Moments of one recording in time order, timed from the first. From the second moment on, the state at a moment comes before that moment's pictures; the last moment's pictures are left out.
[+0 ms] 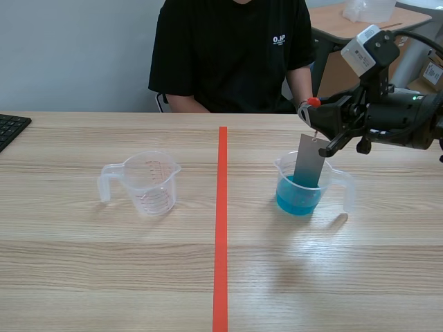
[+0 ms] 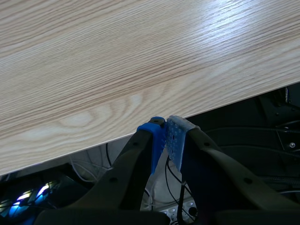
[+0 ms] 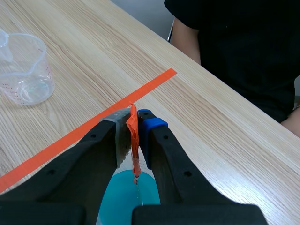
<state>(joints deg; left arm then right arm) 67.0 -32.9 -8.9 98.6 -14.1 -3.6 -11.0 12.6 26.8 -7.3 75.0 14.2 45.3 -2.1</state>
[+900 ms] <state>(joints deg) 67.0 -32.9 -8.9 98.6 -14.1 -3.6 -11.0 11.8 35.5 -7.3 87.8 26.7 45.3 -3.5</state>
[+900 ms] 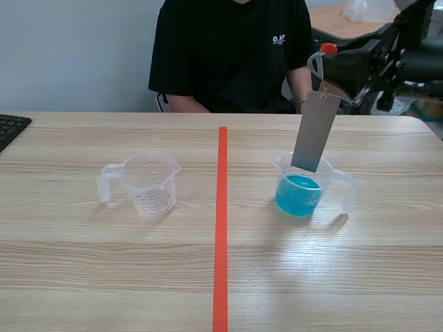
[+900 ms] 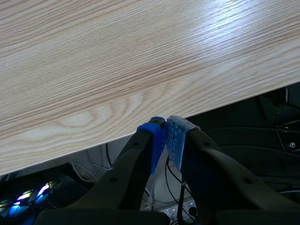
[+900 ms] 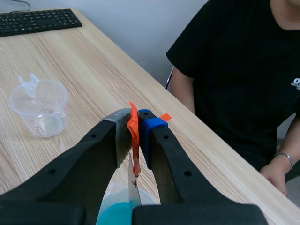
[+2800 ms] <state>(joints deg) 41.8 -49.9 2.3 105.4 -14.0 -15.7 -5.1 8.8 39.9 -0.5 98.5 37.7 45.4 -10.3</state>
